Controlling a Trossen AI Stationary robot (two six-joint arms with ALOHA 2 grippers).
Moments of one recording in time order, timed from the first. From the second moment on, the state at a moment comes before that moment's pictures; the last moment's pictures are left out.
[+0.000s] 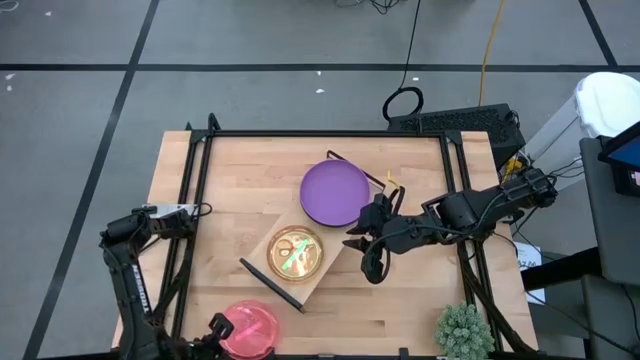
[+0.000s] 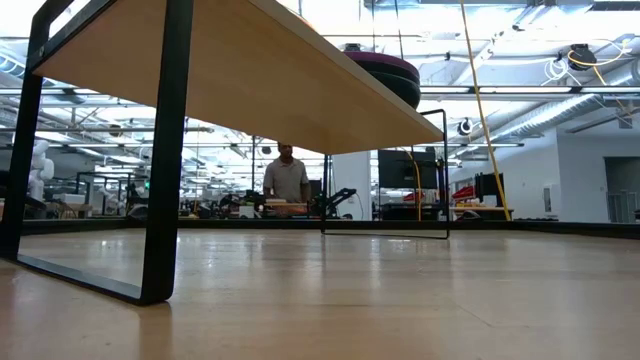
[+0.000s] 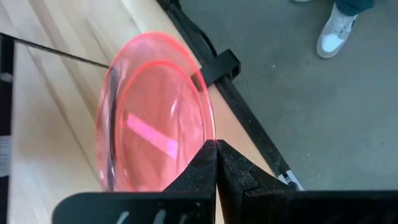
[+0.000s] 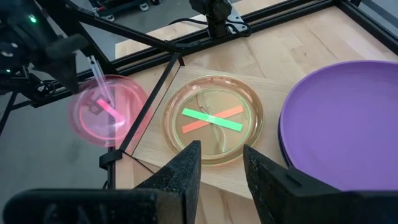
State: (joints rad) left arm -1.15 1.91 1.79 -1.22 -0.36 -0.49; right arm 0.38 1.49 1.63 -0.82 0.34 0.59
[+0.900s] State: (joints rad) left arm -1.04 1.91 2.16 -1.39 -0.37 -0.16; right arm 0.39 1.49 1.63 -0.89 0.33 0.60
